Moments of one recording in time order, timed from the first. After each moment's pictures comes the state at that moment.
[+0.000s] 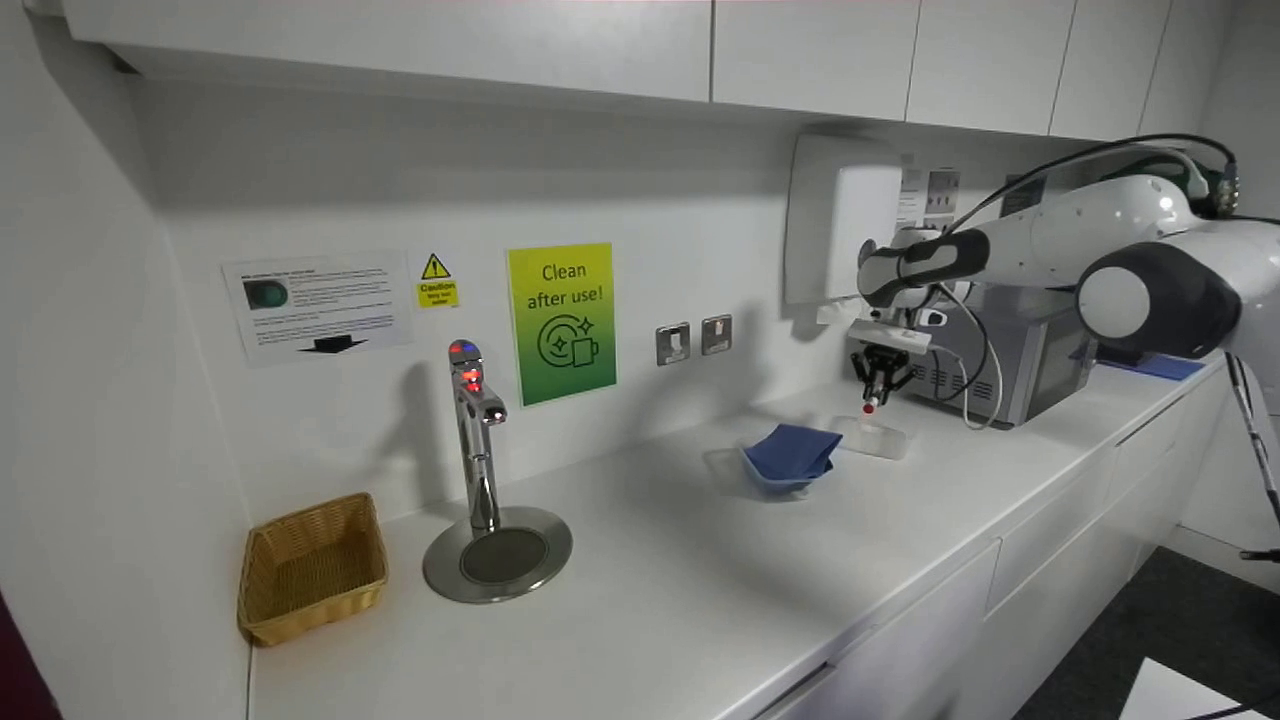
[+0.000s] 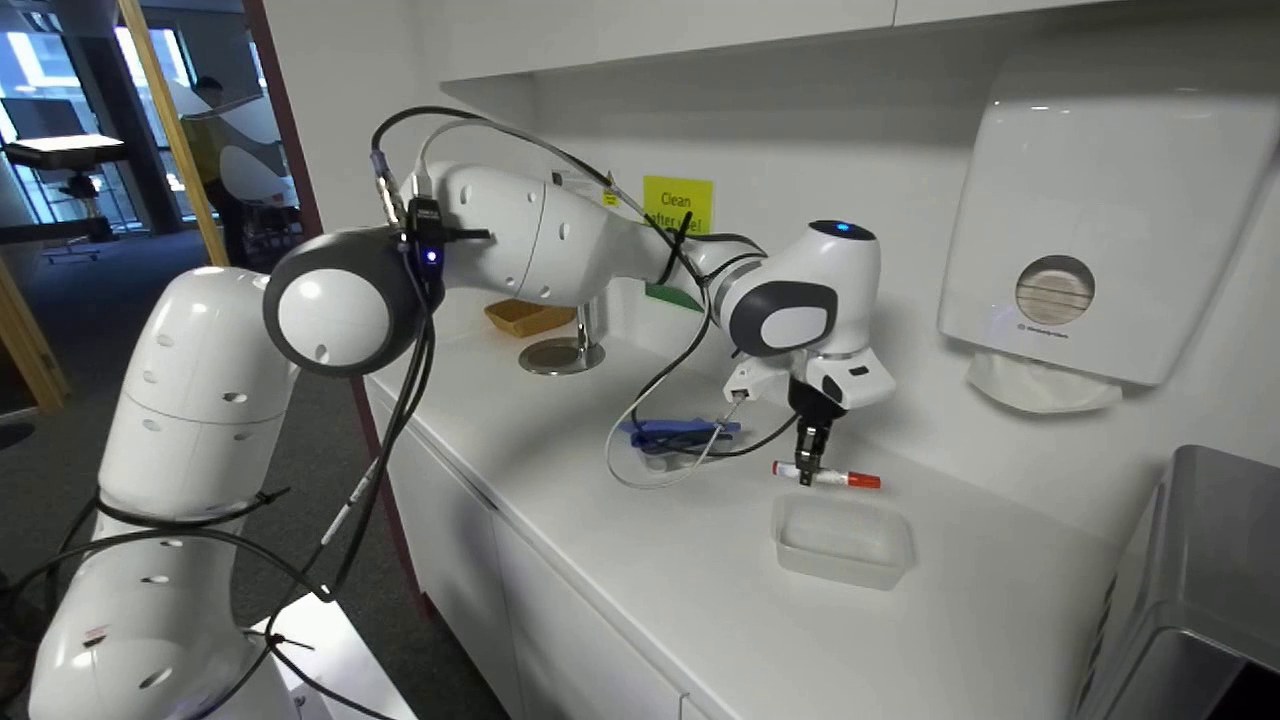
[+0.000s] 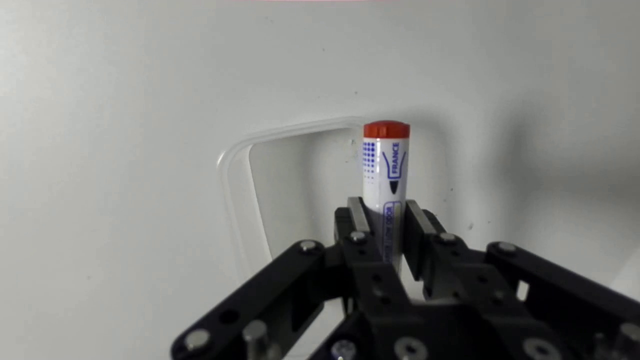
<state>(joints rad) -0.30 0.49 -0.25 -1.46 0.21 2.01 0.69</state>
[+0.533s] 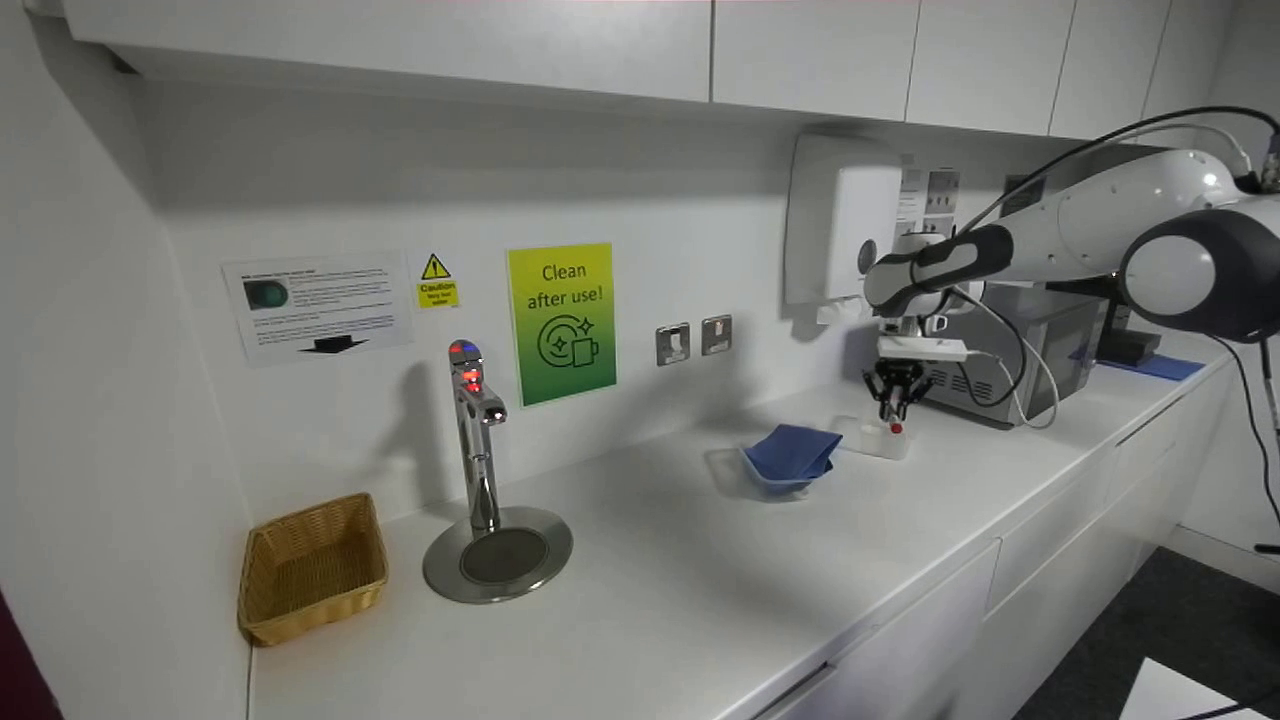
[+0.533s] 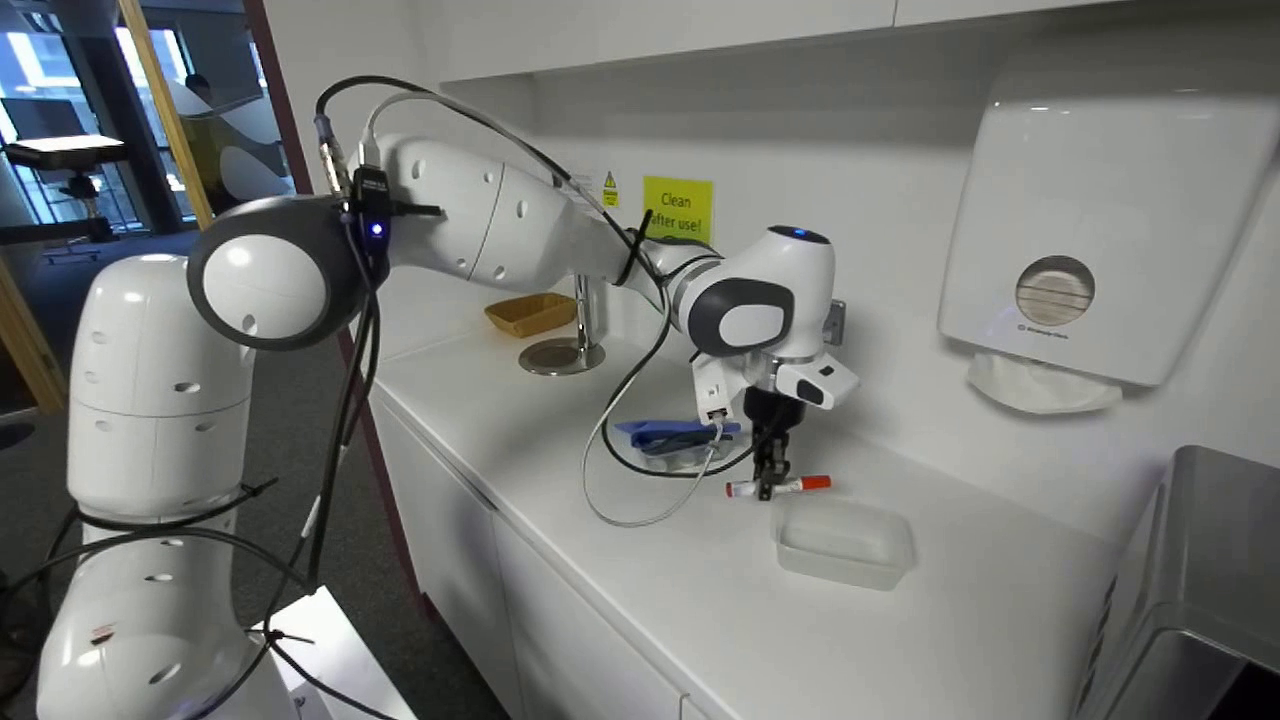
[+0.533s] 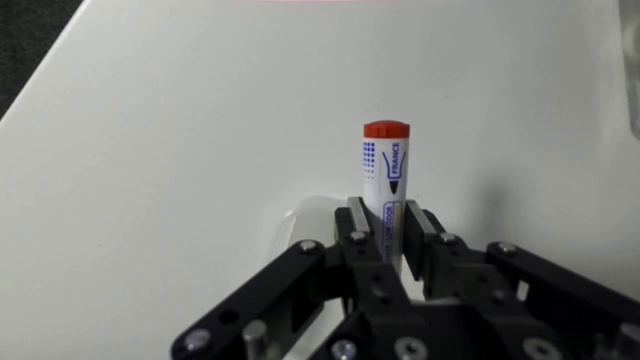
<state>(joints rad) -0.25 0.35 -0.24 -1.68 0.11 2.00 0.33</state>
